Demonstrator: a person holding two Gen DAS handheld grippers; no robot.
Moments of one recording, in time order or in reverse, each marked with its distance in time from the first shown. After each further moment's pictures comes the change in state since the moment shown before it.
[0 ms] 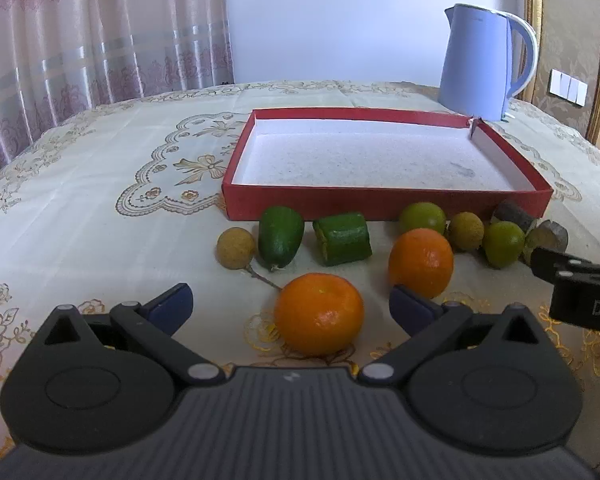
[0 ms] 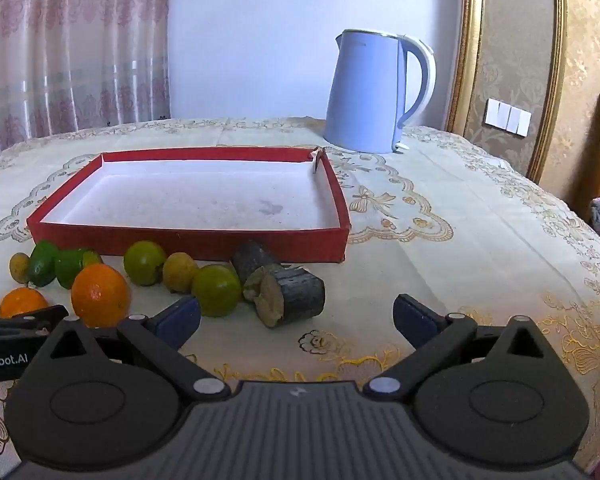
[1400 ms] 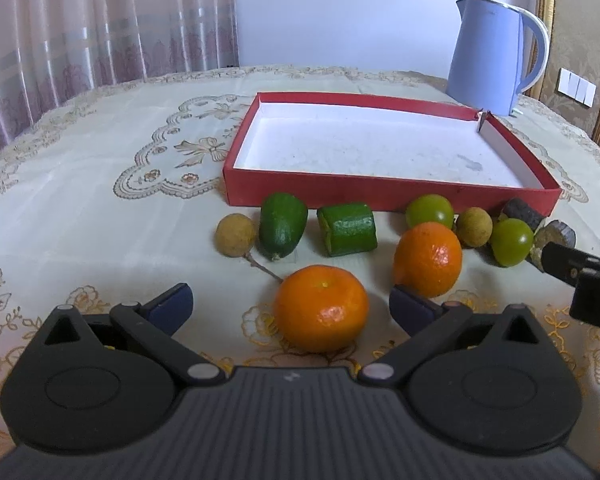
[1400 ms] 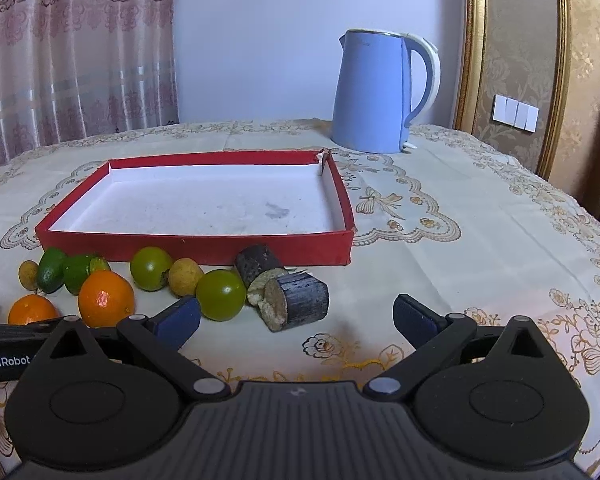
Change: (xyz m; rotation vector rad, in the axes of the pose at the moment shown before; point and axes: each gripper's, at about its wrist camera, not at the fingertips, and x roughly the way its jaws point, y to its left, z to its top) left arm 0.010 0.001 0.002 -0.033 0.052 -0.002; right arm 0.001 -0.008 0.002 0.018 -0.002 0.042
